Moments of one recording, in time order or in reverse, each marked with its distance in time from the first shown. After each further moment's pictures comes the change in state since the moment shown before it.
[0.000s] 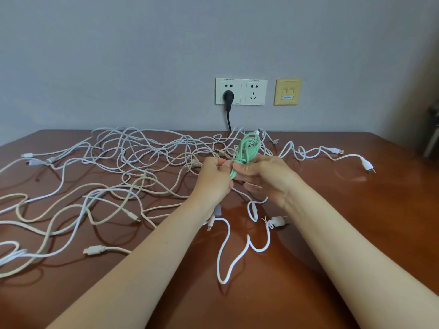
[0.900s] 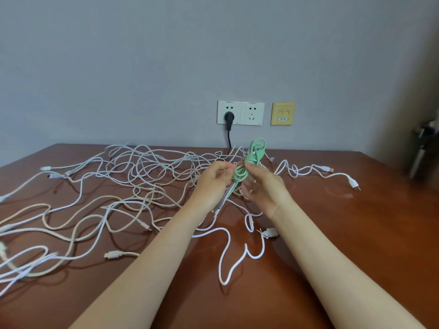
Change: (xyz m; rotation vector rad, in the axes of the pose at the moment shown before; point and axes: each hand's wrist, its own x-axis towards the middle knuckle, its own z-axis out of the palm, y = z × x) left_hand -0.004 0.018 -0.018 0.085 -0.100 0.163; right_hand 0.004 0.000 0.003 0.400 0.109 -0.073
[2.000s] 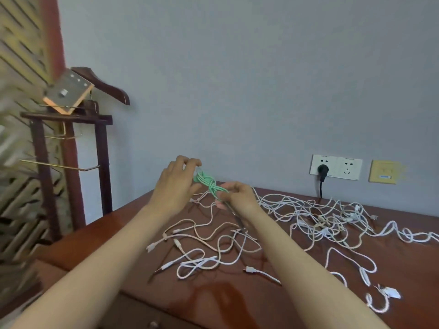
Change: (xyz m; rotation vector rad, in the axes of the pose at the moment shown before) left_hand -0.100 0.048 -0.292 1.212 0.500 0.253; right_hand -0.055 0.065 0.256 -0.377 -0.446 -0.119
